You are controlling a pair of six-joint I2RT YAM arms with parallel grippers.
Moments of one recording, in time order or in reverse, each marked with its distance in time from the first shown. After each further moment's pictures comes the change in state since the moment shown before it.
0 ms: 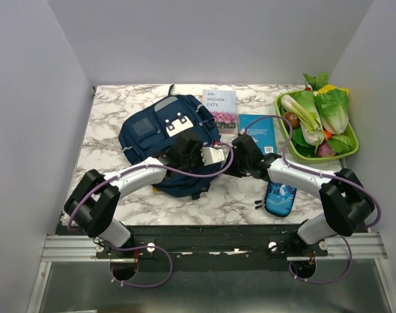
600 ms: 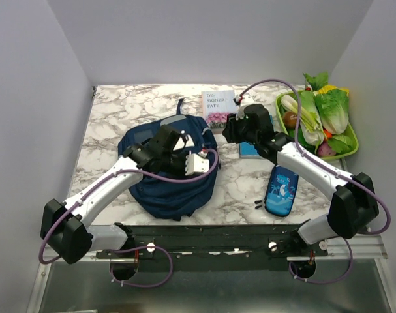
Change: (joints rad) left arm 0.068 -0.240 0.174 -0.619 0.341 0.147; right arm -0.097 -0.037 0.278 0.034 0.038 -0.533
